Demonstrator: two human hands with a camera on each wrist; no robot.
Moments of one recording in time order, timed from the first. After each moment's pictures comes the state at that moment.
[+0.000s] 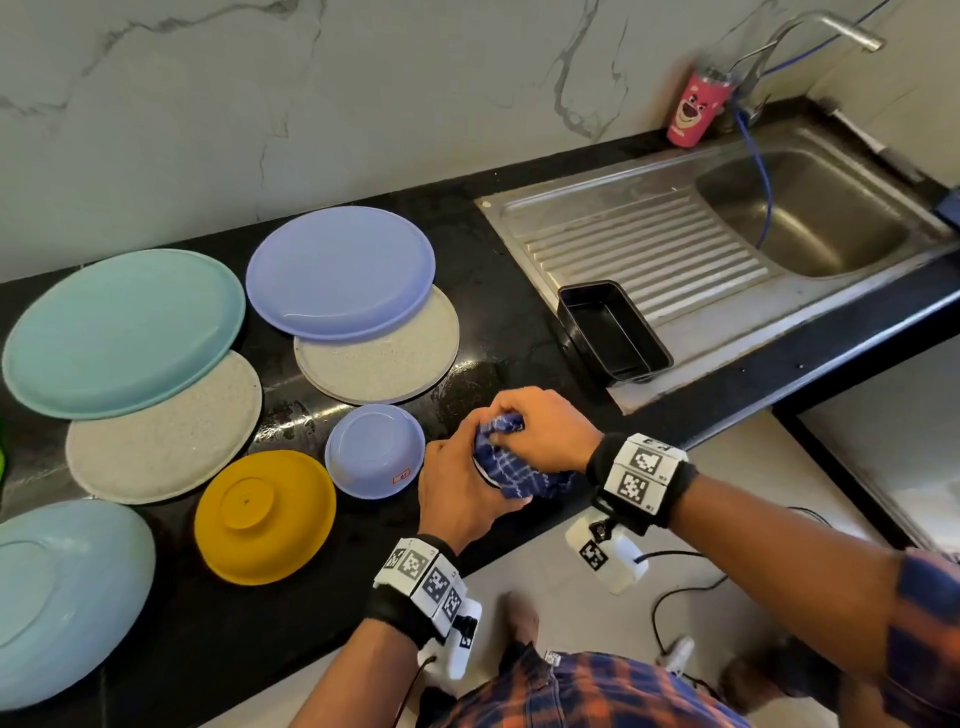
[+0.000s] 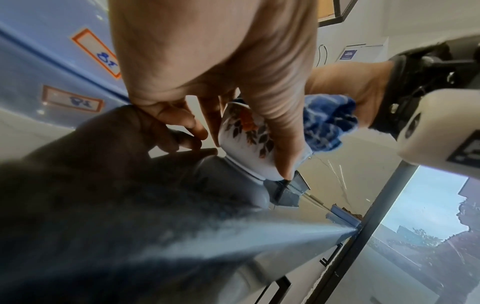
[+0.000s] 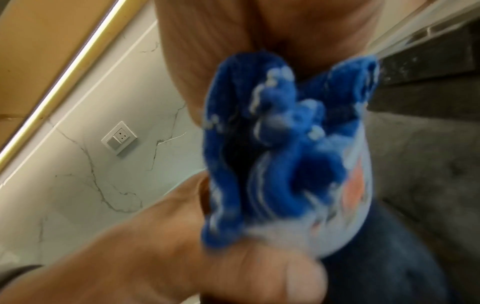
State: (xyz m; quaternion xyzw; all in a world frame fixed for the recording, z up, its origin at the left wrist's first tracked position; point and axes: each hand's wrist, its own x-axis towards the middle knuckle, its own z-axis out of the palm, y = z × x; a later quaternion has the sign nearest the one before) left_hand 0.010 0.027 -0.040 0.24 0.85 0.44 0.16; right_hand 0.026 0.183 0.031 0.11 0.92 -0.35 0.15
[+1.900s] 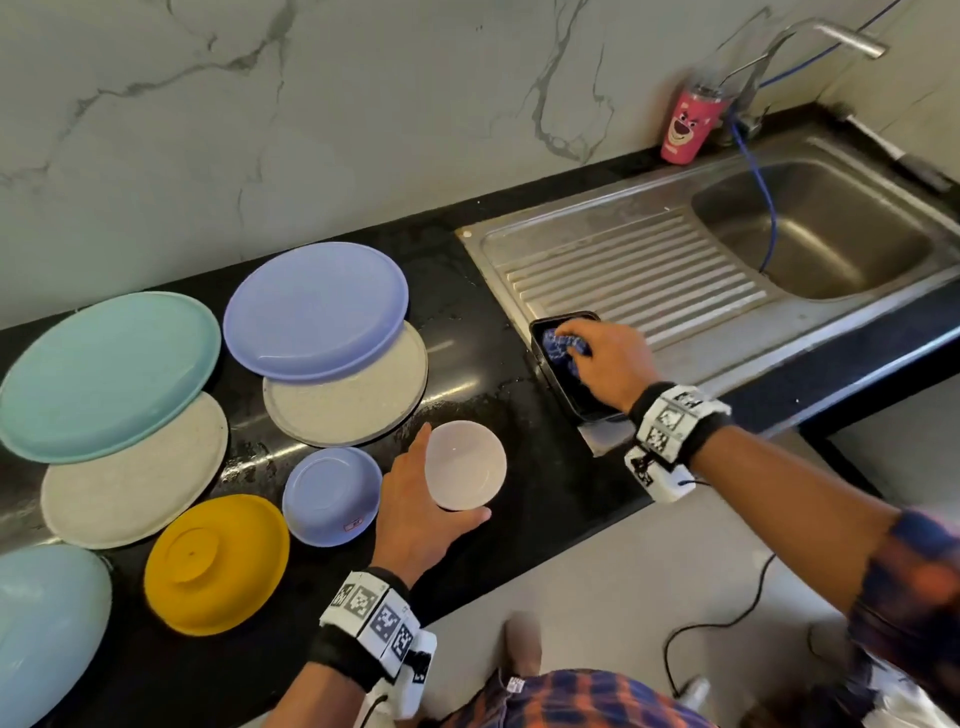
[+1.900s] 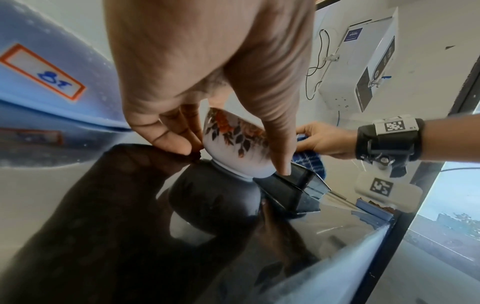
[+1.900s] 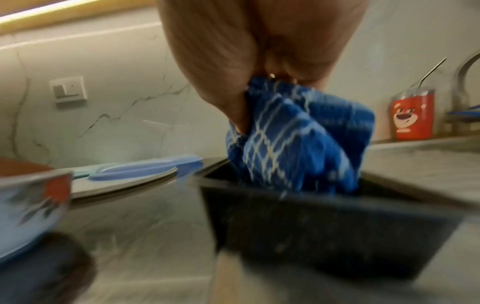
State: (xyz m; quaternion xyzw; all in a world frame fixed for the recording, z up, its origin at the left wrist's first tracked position) left_hand -0.004 0.047 -0.040 0.15 0.87 0.44 0.16; right_hand -0.015 0.349 0.031 0.16 0.97 -0.20 -0.05
